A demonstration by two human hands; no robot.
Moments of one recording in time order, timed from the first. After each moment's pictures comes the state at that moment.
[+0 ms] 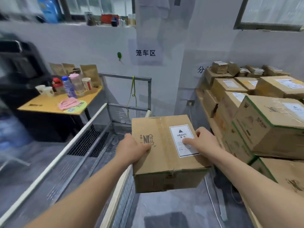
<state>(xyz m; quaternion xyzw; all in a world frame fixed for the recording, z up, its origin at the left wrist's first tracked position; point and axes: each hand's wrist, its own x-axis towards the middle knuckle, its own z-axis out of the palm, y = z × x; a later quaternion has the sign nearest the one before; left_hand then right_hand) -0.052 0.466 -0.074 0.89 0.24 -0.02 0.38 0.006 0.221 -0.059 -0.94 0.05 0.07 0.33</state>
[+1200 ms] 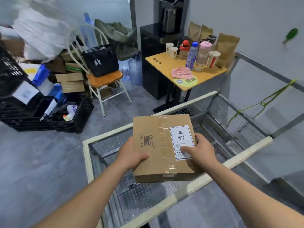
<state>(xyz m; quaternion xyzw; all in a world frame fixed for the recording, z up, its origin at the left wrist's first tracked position) -0.103 0.710 -0.189 0.66 0.56 0.08 0.50 0.122 0.595 -0.192 -0.85 -0.30 0.29 0.31</state>
